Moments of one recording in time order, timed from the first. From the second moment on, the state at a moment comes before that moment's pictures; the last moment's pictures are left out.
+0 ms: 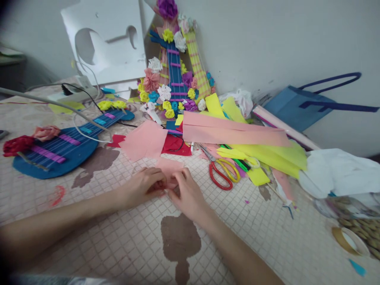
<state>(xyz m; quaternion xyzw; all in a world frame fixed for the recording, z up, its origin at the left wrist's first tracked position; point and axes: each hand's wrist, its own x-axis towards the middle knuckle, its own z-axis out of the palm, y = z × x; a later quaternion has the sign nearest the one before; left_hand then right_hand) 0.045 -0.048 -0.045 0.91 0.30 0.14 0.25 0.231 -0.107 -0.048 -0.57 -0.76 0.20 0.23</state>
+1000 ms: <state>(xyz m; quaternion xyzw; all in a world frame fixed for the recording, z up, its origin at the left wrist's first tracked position) 0.022 -0.017 -0.033 0.87 0.41 0.13 0.25 0.228 -0.111 -0.049 -0.43 -0.82 0.28 0.25</state>
